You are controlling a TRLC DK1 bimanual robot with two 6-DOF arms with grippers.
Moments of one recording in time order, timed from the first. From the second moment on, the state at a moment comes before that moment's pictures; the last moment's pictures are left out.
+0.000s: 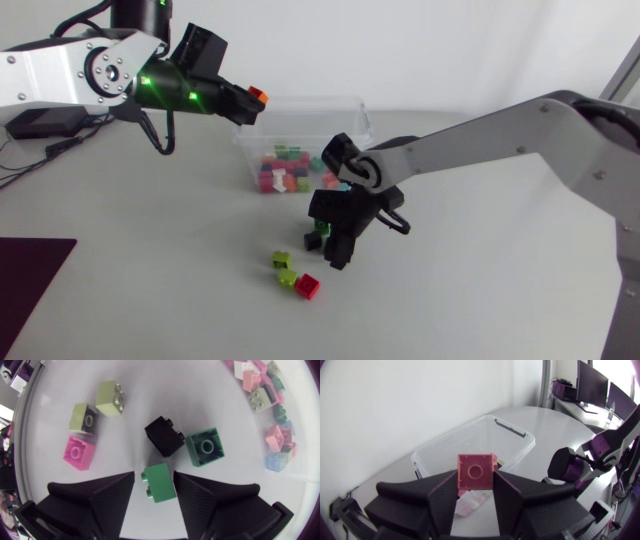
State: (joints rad) left arm -0.28 1.66 1.33 -0.22 0.30 0.29; right arm 0.59 2.08 1.31 -0.58 -0.22 -0.68
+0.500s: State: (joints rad) left arm -0.28 1.82 1.45 -0.13 0.26 0.23; right arm 0.56 1.95 1.29 -0.69 -0.24 -0.68
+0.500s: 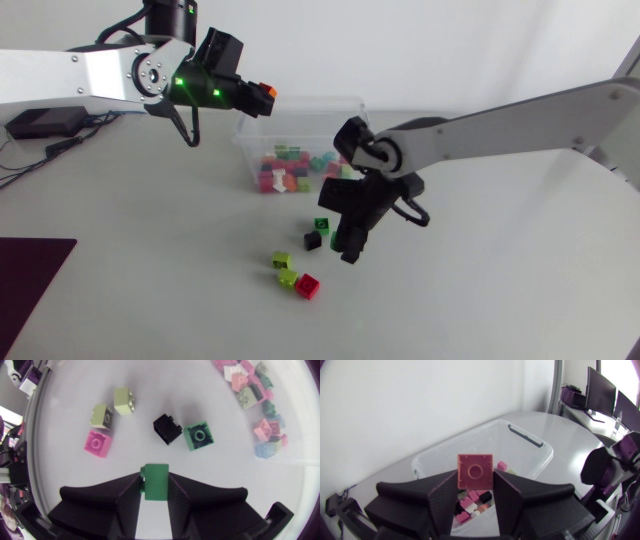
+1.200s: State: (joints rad) left arm -0.27 1.73 1.39 -0.20 0.24 0.31; right arm 0.44 1.72 1.53 -0.77 -0.38 -0.52
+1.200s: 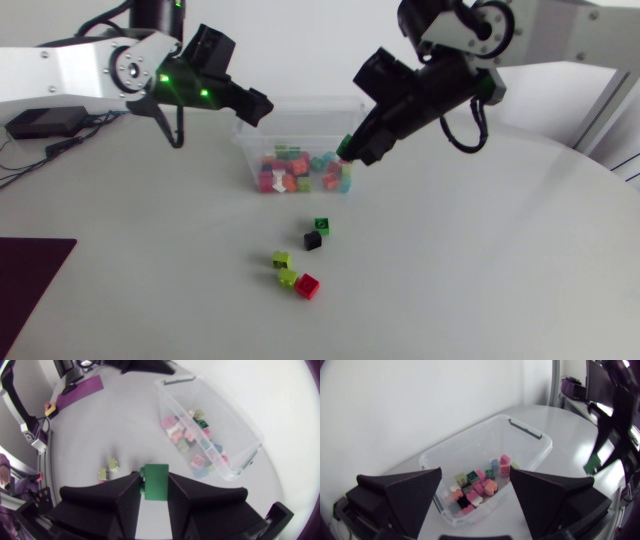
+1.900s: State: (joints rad) left arm -0.32 1.60 0.98 -0.36 0.37 0.82; right arm 0.40 1.84 1.75 -0.56 -0.33 -0.24
